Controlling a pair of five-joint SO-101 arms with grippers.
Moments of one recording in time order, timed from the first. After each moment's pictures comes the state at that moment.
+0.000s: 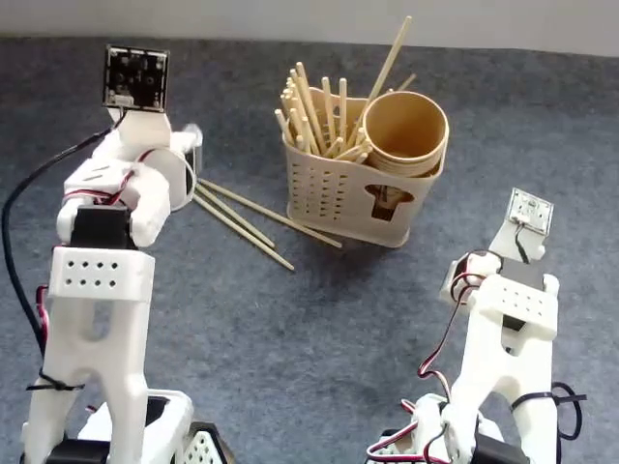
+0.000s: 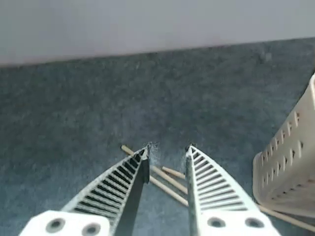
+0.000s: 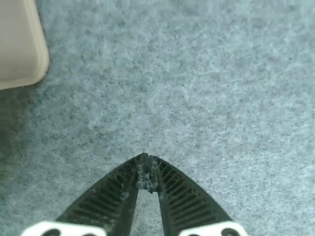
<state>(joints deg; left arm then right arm) -4.4 -32.9 25.5 47.9 0.3 14.2 -30.2 52.1 59.0 -2.3</state>
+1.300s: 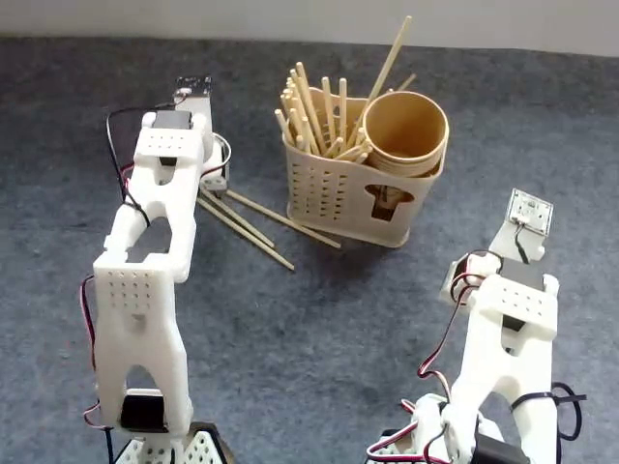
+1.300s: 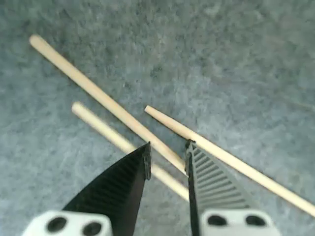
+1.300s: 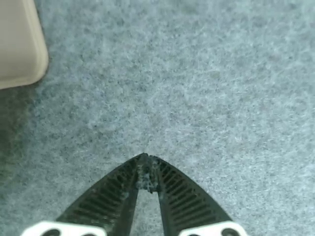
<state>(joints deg) -4.9 45.5 -32.6 75.5 10.3 14.2 -30.2 52.3 59.0 -2.3</state>
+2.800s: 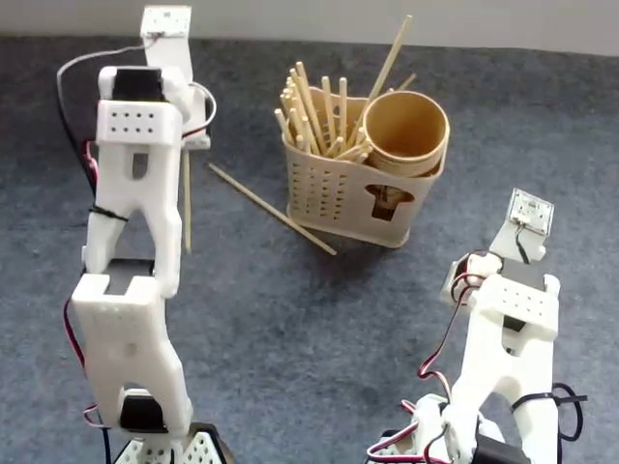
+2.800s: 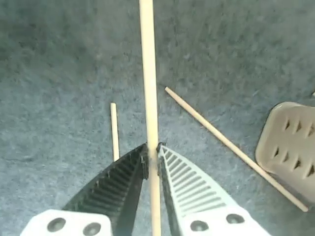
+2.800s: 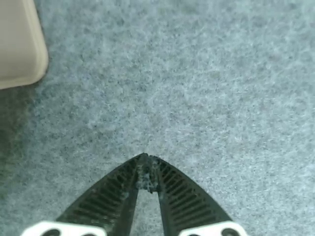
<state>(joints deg) -4.8 29.5 -46.3 93.1 10.3 14.2 -30.2 52.3 59.0 -2.3</state>
